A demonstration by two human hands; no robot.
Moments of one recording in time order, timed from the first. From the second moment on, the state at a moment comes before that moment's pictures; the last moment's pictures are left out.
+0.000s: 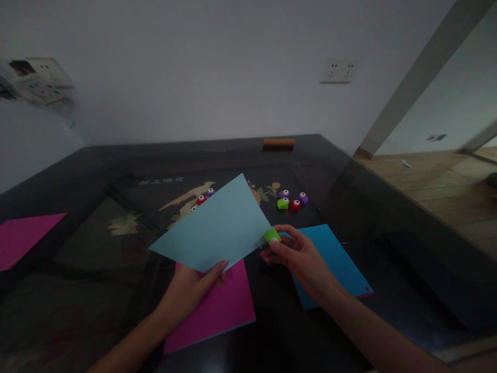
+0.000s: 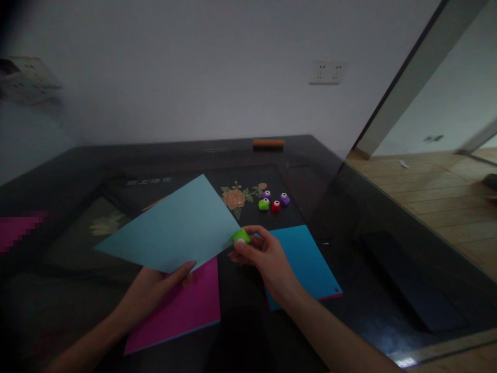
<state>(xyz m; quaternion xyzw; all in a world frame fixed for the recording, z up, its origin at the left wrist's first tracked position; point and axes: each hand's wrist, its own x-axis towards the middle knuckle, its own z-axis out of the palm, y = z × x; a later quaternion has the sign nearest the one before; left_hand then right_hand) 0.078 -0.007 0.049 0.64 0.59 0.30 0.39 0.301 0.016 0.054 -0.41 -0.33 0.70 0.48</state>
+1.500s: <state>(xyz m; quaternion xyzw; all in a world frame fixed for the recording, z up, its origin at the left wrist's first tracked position) 0.078 -0.007 0.048 0.63 0.60 0.29 0.40 0.302 0.016 0.050 -0.41 -0.35 0.69 0.48</state>
